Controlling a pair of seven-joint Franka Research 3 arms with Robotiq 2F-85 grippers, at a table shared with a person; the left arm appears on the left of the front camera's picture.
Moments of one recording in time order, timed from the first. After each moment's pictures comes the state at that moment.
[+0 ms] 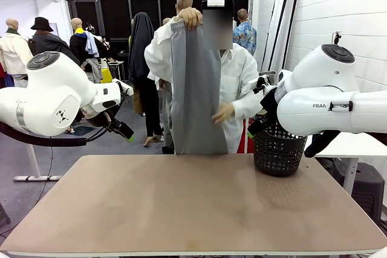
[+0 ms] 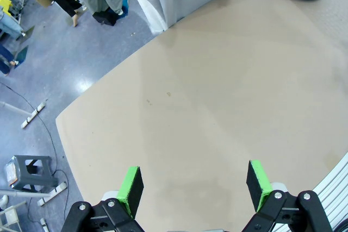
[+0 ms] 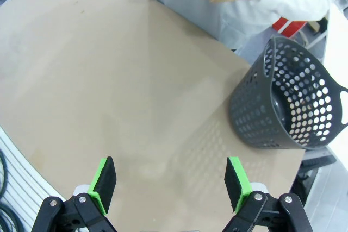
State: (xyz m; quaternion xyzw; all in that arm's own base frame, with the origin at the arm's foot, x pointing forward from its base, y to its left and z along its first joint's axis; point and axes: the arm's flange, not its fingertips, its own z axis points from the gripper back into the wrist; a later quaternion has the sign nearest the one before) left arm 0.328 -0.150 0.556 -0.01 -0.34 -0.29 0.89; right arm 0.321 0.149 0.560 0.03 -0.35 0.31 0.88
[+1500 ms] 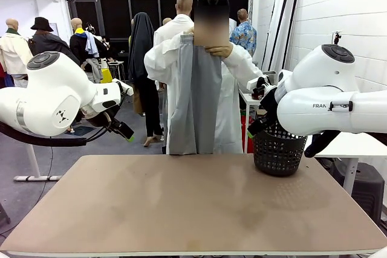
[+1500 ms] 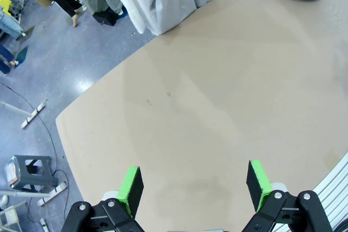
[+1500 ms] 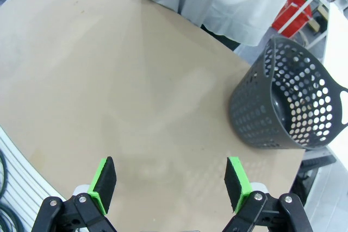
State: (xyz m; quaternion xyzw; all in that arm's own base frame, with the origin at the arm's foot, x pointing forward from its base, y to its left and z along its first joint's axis) left arm 0.328 -0.150 0.556 -0.01 -0.34 -0.29 0.89; right arm 0.321 0.149 0.560 0.03 -0.35 0.31 0.88
